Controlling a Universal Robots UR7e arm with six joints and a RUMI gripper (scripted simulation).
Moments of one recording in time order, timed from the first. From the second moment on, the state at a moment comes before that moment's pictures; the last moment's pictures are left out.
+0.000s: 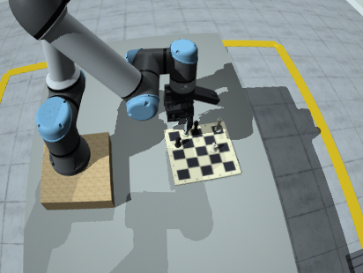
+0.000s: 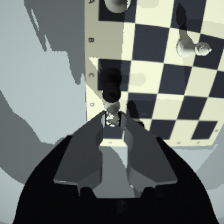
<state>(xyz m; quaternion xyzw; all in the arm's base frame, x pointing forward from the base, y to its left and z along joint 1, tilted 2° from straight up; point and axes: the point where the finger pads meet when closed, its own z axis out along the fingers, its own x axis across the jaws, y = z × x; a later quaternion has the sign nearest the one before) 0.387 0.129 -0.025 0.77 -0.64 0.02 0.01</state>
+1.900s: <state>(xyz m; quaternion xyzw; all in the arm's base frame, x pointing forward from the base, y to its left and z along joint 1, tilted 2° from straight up) 0.387 0.129 -0.029 0.77 -0.64 0.02 0.01</state>
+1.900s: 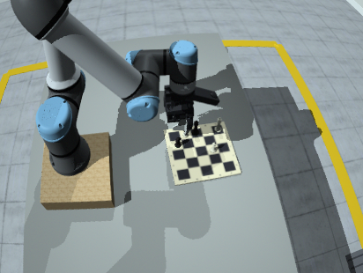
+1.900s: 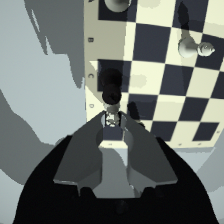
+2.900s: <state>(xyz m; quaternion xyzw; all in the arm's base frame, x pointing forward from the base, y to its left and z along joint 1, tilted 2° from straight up) 0.387 0.129 -0.029 0.77 -0.64 0.02 0.01</state>
